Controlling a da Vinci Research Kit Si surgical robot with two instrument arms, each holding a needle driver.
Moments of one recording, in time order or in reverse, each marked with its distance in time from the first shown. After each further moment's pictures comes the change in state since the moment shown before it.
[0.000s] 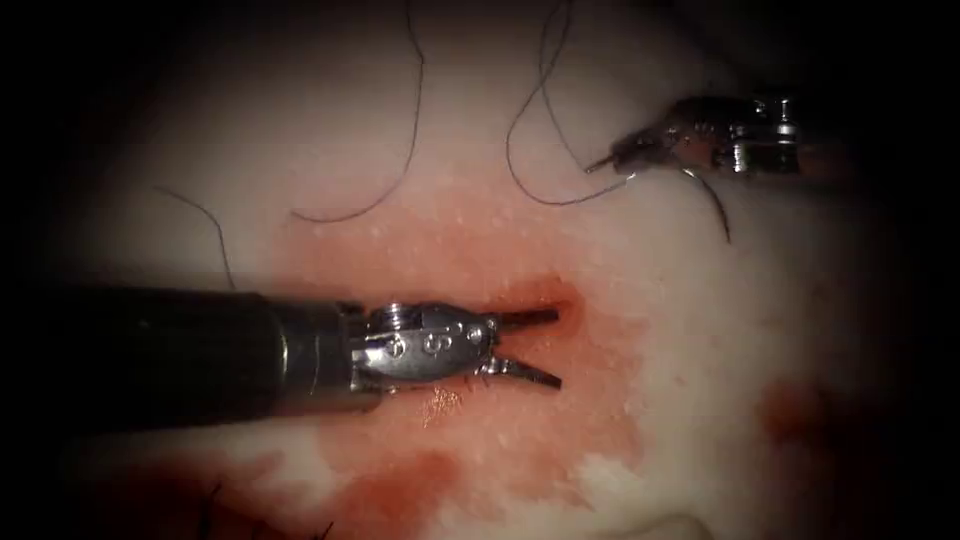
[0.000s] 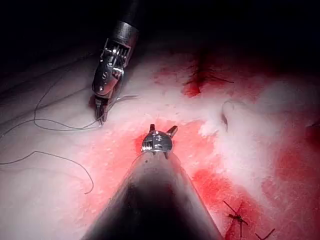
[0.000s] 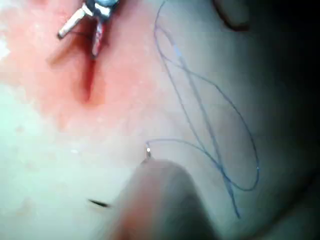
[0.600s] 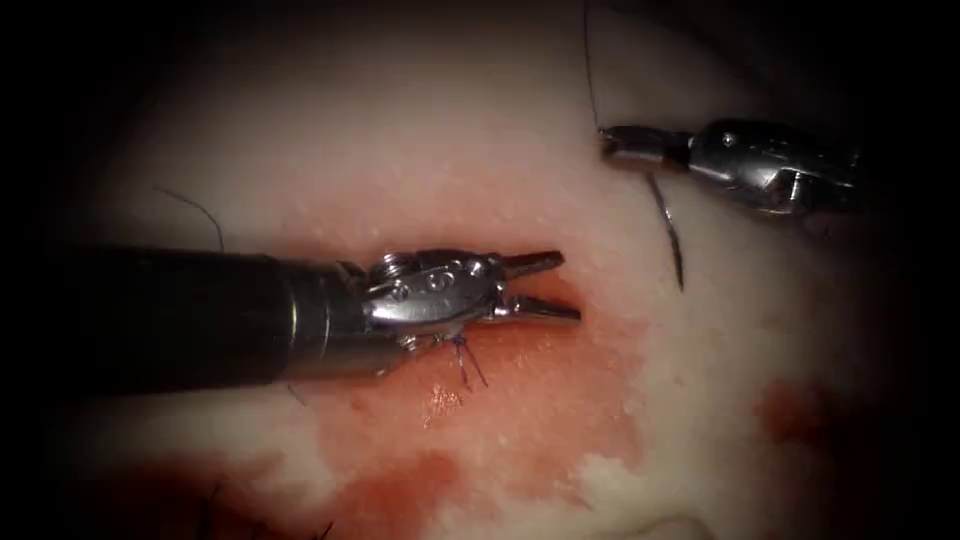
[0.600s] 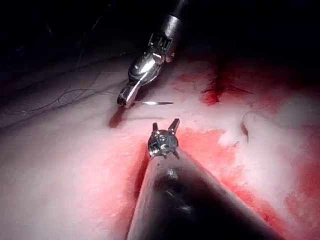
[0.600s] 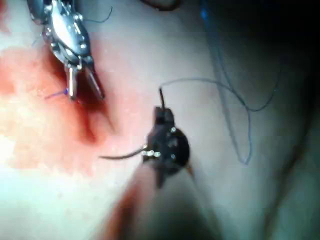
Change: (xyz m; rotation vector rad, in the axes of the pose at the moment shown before) right arm 0.005 -0.003 -0.005 -0.126 0.759 0.525; left arm 0.002 -0.004 -0.001 0.035 0.299 -0.409
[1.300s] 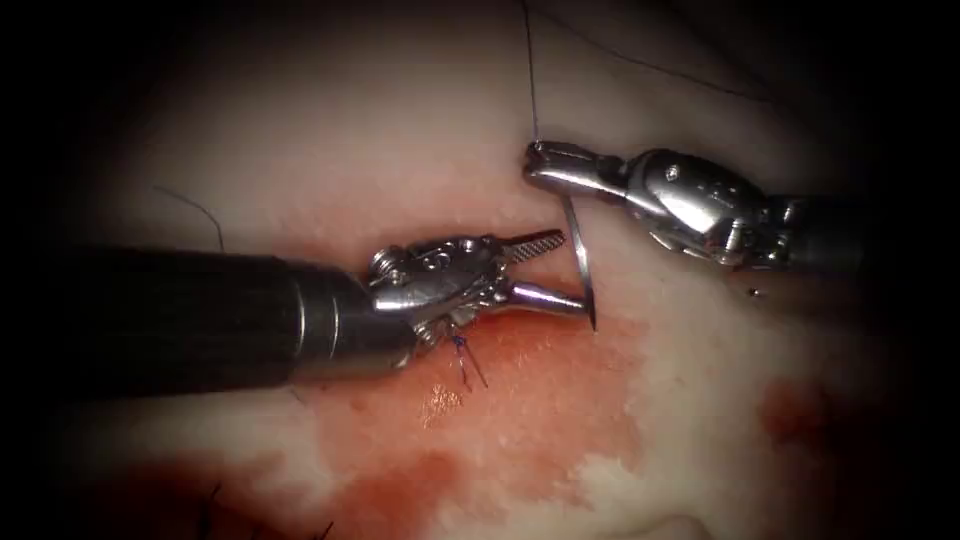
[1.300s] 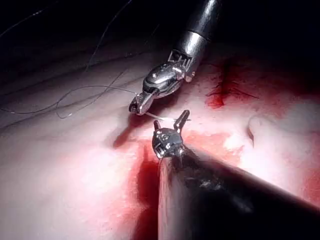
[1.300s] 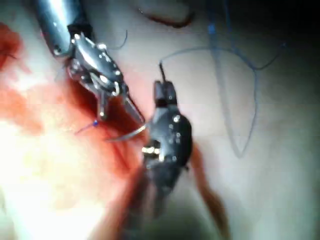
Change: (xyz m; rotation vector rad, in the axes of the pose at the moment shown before) right arm 0.002 -0.005 0.004 0.056 0.212 0.028; left arm 0.001 0.000 0.000 -0.089 0.141 -0.186
